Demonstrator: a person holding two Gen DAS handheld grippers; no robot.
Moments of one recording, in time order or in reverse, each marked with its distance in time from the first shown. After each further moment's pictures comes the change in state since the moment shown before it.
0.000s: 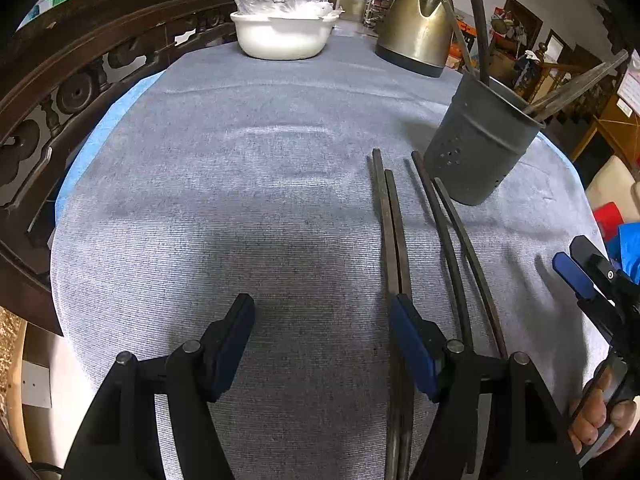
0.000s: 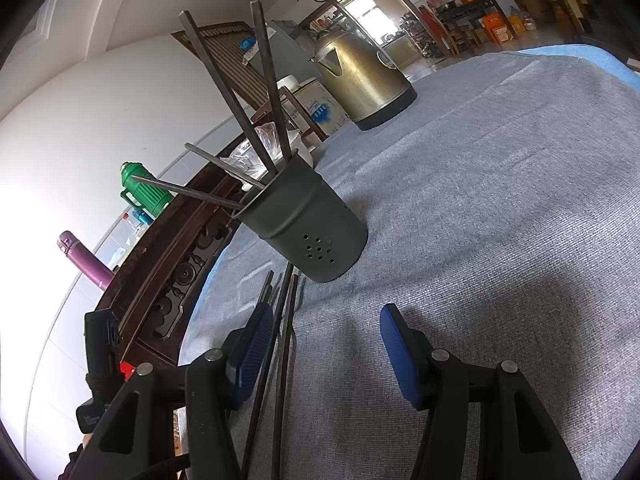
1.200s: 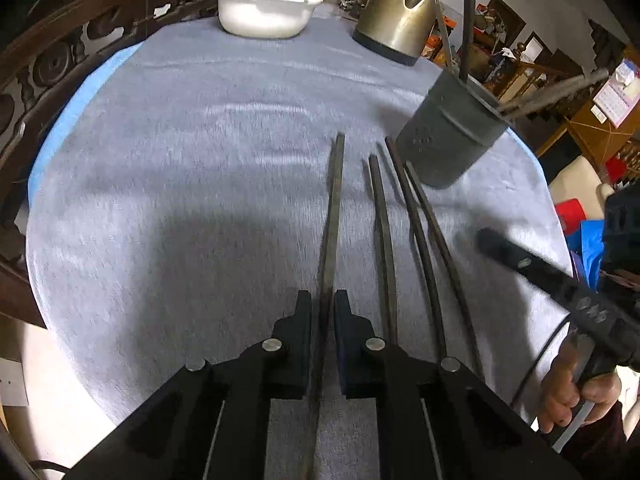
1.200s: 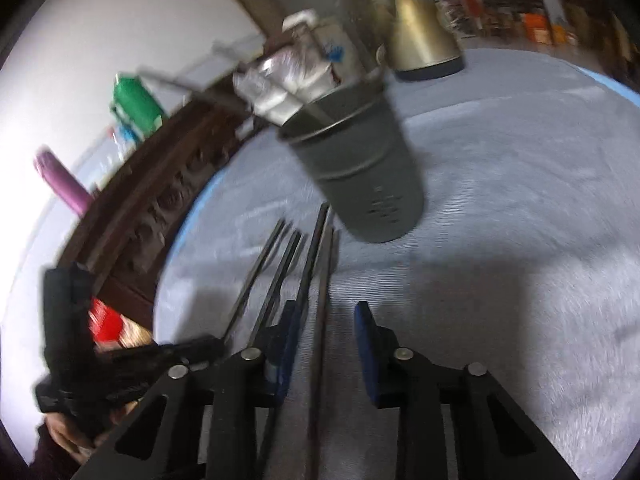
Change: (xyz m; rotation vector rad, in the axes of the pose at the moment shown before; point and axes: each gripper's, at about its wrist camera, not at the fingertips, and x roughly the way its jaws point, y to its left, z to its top) left arm -0.009 0.018 0.000 -0.018 0.078 -0.168; right arm 0.063 0.073 0.002 -0.229 0.307 -0.143
